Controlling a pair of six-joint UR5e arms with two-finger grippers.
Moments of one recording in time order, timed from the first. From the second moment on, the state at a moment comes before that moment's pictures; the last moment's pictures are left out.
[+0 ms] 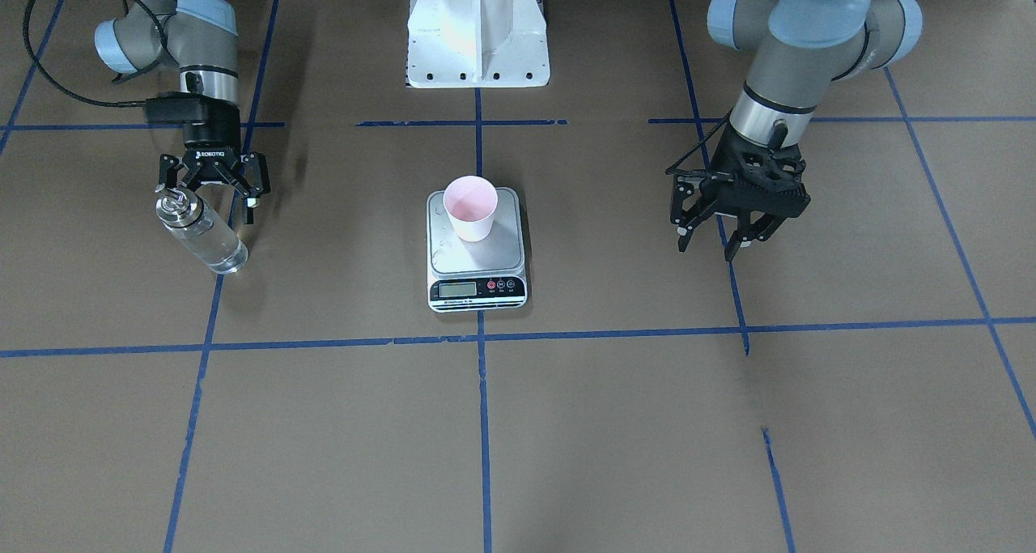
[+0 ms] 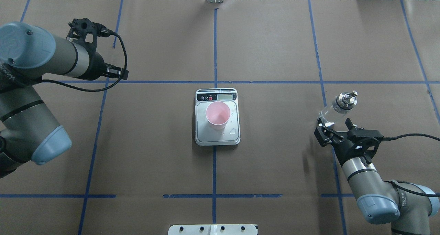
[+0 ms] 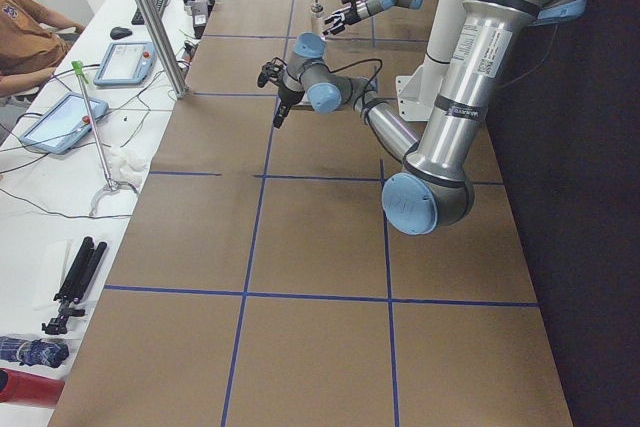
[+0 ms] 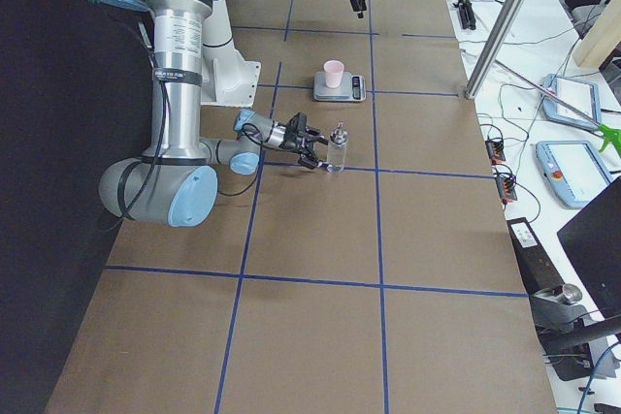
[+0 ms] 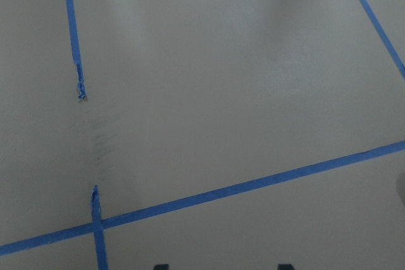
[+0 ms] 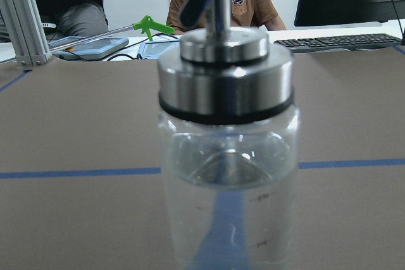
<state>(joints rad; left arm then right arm) -0.78 -1.91 -1.88 -1.86 -1.83 -0.83 0.17 -1.67 1.75 -0.72 0.60 1.42</state>
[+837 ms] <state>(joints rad) -0.79 -1.91 -1.88 -1.86 -1.83 -0.83 0.23 -1.61 1.67 -0.71 0.60 1.38</state>
